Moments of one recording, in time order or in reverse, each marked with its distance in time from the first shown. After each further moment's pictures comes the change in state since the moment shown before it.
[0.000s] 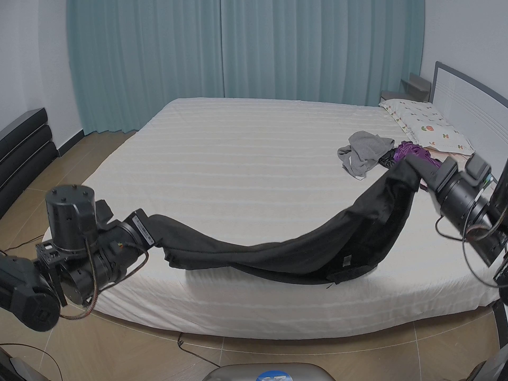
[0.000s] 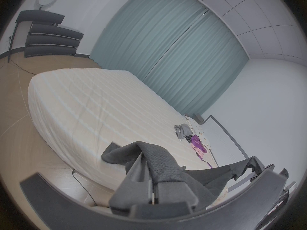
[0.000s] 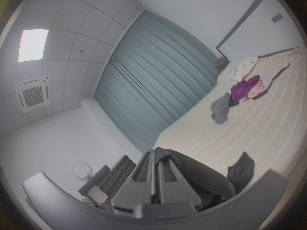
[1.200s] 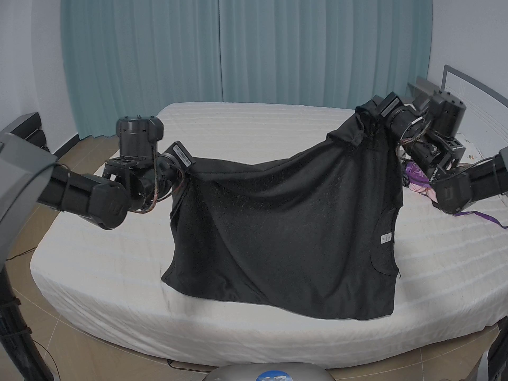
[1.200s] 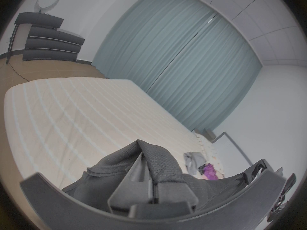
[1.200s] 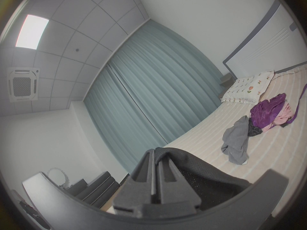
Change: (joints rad) left arm 0.133 0.439 -0.729 0.266 0.001 0.012; right arm -0.149 0.496 -0.730 0.129 -0.001 -0.095
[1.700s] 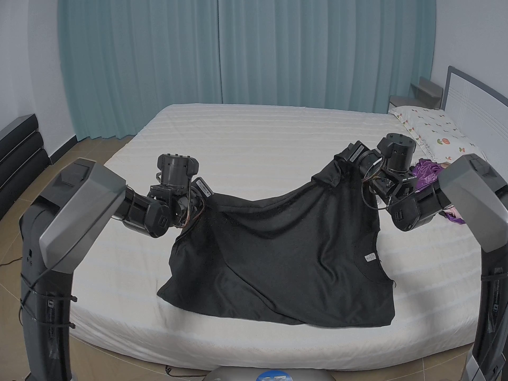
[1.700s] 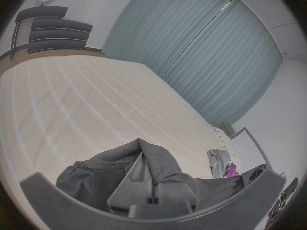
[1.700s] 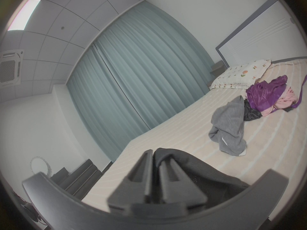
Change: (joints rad) left arm 0.020 0.373 -0.273 0.078 0.003 -0.054; right arm -0.029 0.367 -0.180 -0.004 -0.013 -0.037
